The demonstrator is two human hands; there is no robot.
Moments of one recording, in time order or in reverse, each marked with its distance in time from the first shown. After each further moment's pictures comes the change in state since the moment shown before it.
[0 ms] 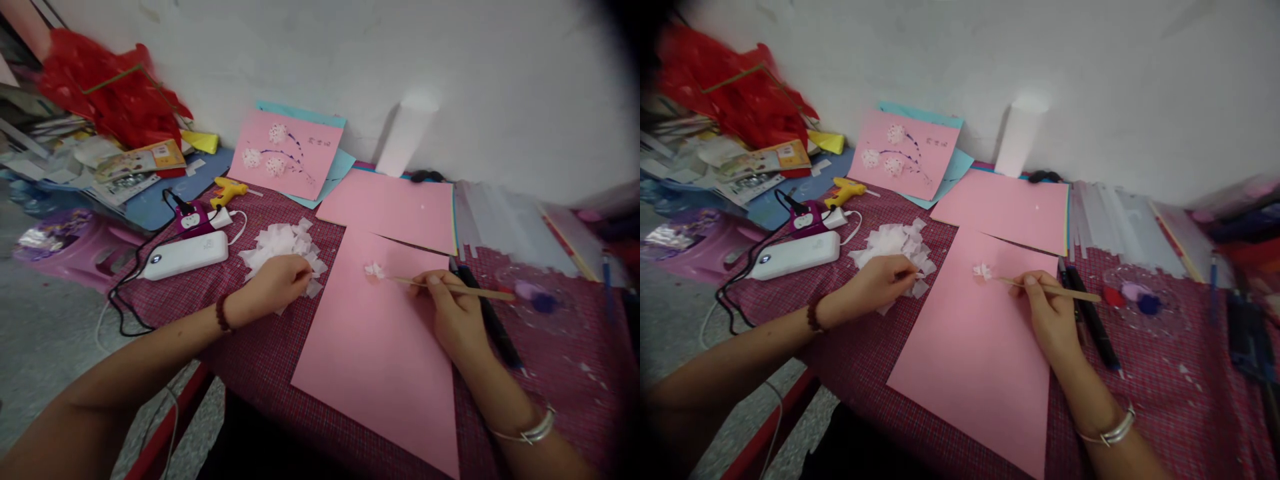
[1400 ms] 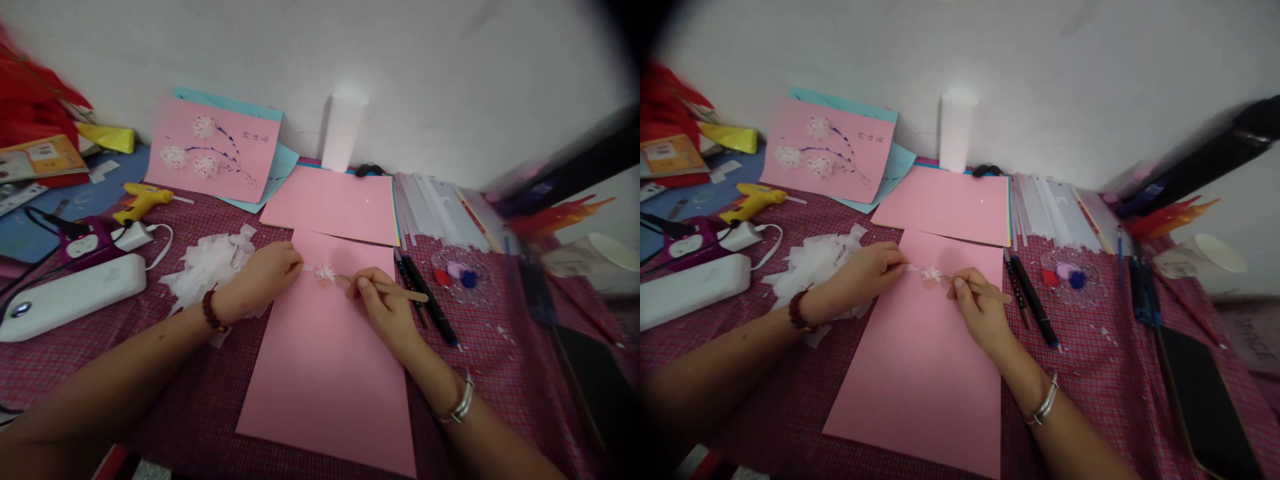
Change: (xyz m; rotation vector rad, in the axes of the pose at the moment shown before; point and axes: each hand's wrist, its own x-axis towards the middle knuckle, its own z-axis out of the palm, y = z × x) left_hand 0.081 0.028 0.022 0.022 -0.080 0.146; right_hand -0.001 0.000 0.011 -0.056 -0.111 -0.044
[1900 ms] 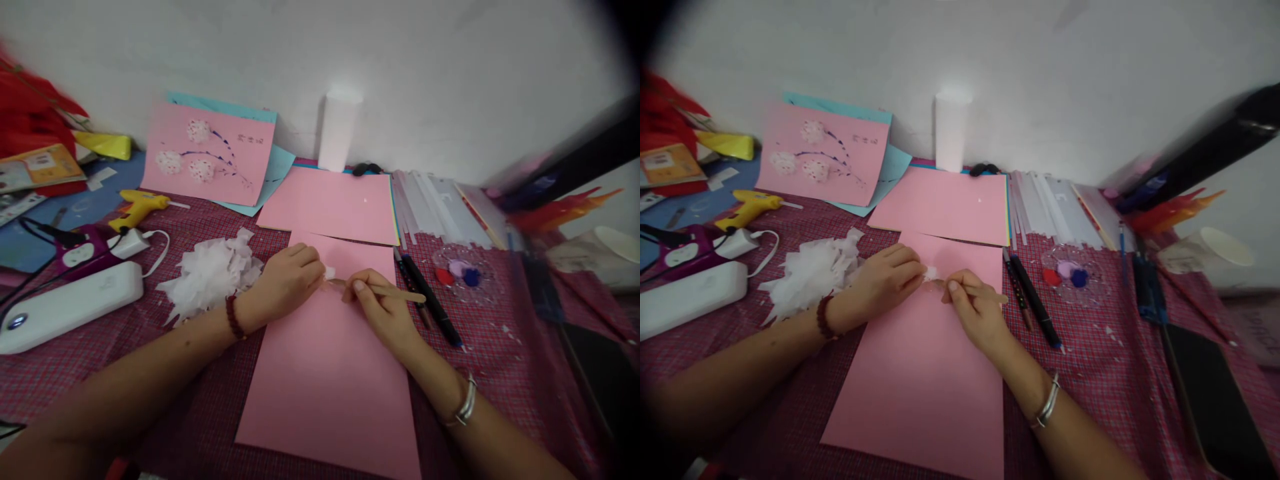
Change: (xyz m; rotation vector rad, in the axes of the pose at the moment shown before) left_hand 0.009 0.016 0.022 0.220 0.350 0.395; right_hand 0.002 -0.002 -0.001 0.028 -0.075 0.004
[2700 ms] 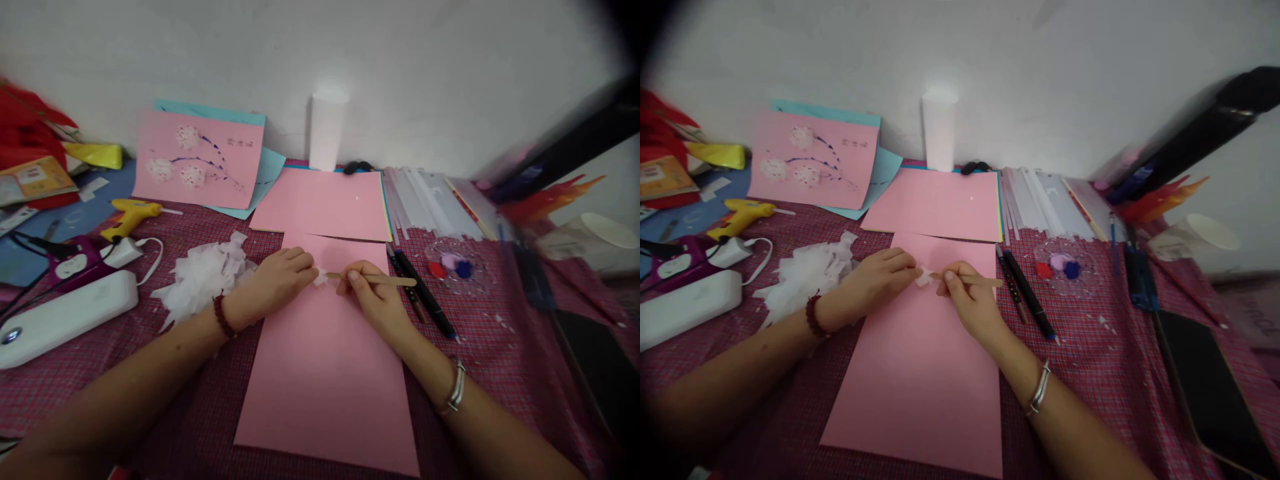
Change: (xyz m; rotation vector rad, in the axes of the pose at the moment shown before) left_hand 0.001 -0.010 -0.007 0.004 -0.317 0.112; right_hand 0.008 -0.001 0.002 0.128 0.067 0.056
